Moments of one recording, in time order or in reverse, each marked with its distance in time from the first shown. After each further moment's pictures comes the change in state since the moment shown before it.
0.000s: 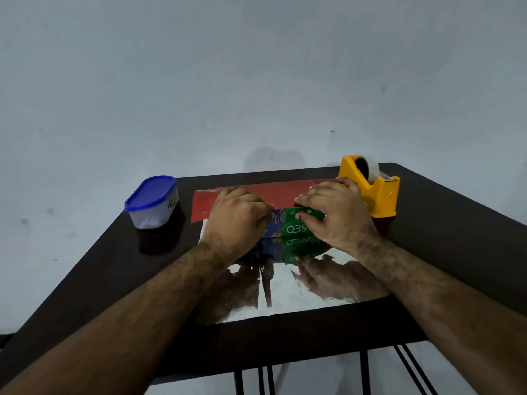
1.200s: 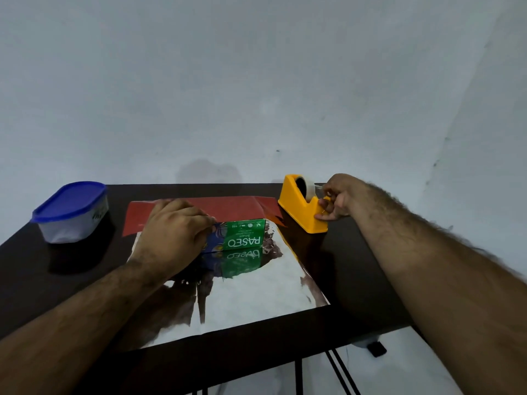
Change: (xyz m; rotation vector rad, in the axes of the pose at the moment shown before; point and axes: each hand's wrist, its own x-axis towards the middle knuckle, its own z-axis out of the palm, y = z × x) left_hand 0.000 -0.002 0.005 -0.006 -0.028 -0.022; right_hand 0.063 0.127 -0.071 0.923 -0.109 1.700
